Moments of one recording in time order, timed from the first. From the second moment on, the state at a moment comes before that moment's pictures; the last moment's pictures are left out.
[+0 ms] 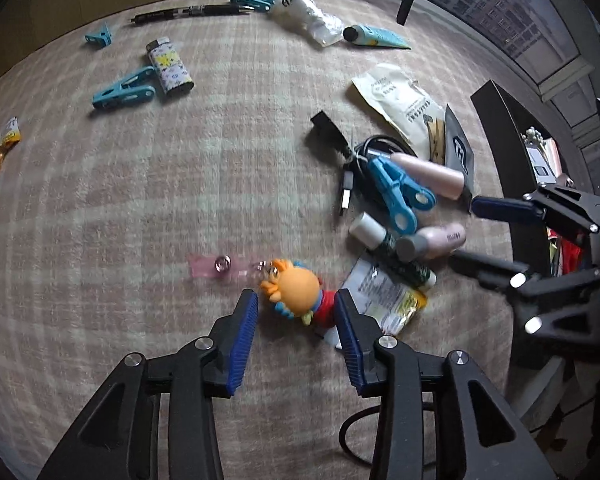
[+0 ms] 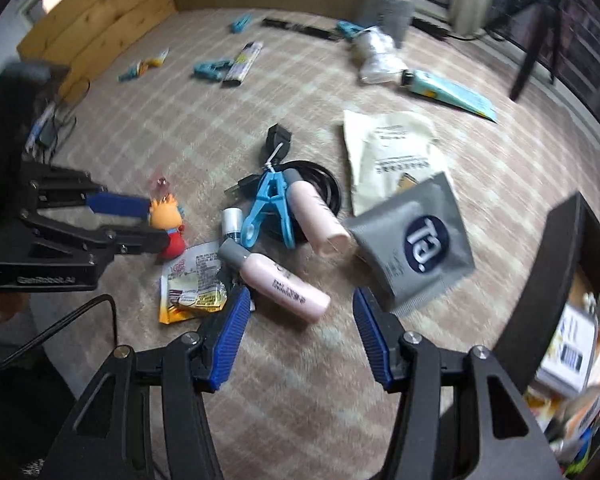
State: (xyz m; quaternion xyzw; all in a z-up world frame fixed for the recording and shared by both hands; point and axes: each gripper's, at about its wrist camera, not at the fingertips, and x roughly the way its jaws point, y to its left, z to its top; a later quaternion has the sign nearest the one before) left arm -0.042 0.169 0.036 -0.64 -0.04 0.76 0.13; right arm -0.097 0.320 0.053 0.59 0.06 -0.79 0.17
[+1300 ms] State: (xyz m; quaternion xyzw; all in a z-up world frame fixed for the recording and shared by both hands) left arm -0.037 0.148 0.061 -0.59 -0.05 0.80 0.14; right arm -0.077 0.367 0.061 0.59 -0.08 -0.80 0.11
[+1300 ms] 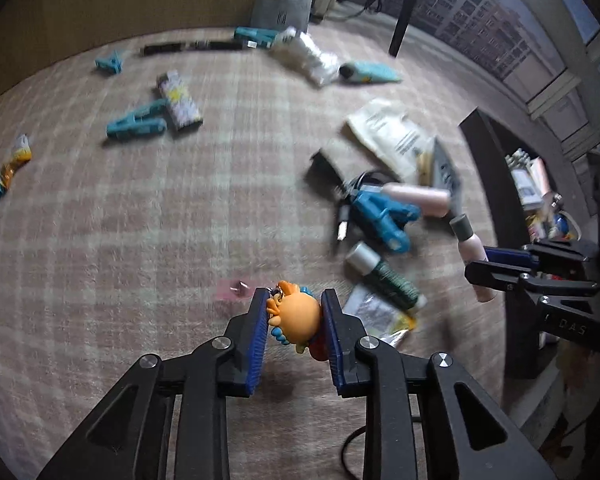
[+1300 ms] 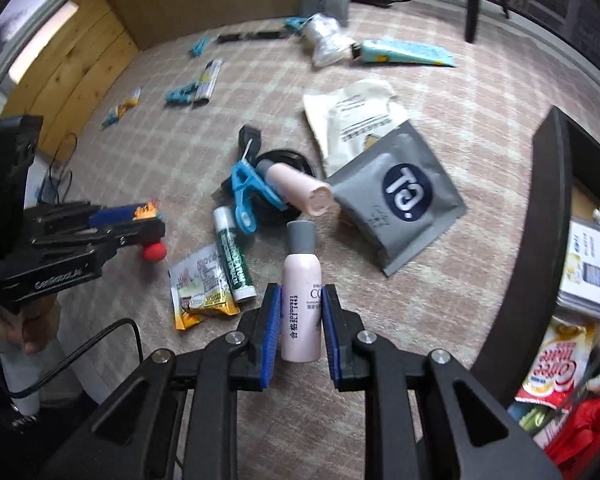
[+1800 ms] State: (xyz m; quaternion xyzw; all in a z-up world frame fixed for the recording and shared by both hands) left arm -0.071 0.262 0.138 -0.53 0.00 0.81 0.25; right arm -0.037 0.479 0.139 0.50 -0.17 -0.85 -0.03
